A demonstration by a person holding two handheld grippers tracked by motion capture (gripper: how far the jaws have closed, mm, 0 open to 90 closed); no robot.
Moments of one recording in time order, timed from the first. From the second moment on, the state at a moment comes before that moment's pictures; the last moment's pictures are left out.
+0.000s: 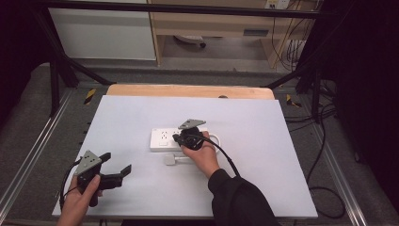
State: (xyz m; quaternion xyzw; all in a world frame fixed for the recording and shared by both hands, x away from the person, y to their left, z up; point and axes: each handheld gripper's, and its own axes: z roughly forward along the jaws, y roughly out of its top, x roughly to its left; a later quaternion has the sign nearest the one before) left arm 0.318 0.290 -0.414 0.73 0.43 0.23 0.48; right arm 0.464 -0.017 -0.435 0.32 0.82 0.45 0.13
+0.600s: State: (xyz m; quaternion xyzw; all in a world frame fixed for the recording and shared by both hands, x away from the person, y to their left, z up) left arm 0.318 0.290 -0.414 0.73 0.43 0.23 0.48; right arm 0.462 -0.012 -0.438 0.32 0.83 0.45 0.13
